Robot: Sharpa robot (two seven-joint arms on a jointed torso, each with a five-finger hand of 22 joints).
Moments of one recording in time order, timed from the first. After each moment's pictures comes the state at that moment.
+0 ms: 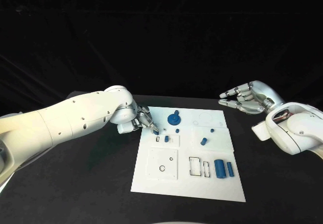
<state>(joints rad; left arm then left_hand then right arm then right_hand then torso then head) 1.33 -0.56 -0.06 1.19 -0.79 0.27 -0.59 1.28 -0.22 0.47 0.17 0.48 1.00 0.06 0.53 0.58 1.37 -0.03 1.15 1.01 1.47 -0.08 1.57 1.31 0.05 1.47 0.02 1.40 1.31 1.25 -1.07 -0.02 1.67 -0.84 -0.51 0.06 1.31 -0.13 0.20 0.14 0.18 1.10 0.12 0.08 0.09 1.47 0.04 1.34 1.31 1.46 -0.03 1.54 1.31 0.01 1.47 0.07 1.53 1.31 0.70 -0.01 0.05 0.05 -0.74</state>
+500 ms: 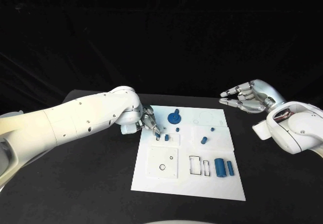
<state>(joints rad) 1.33 -0.54 -0.07 1.23 -0.89 0.27 -0.63 1.28 -0.22 0.47 0.16 0.52 1.02 0.05 0.51 0.58 1.38 -0.03 1.16 1.02 1.47 -0.08 1.57 1.31 0.04 1.47 0.02 1.42 1.31 1.25 -1.07 -0.02 1.67 -0.84 -0.51 0.06 1.31 -0.13 0.20 0.14 0.18 1.10 0.12 0.08 0.09 1.47 0.04 1.34 1.31 1.46 -0.03 1.54 1.31 0.01 1.47 0.07 1.53 1.31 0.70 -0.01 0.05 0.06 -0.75</state>
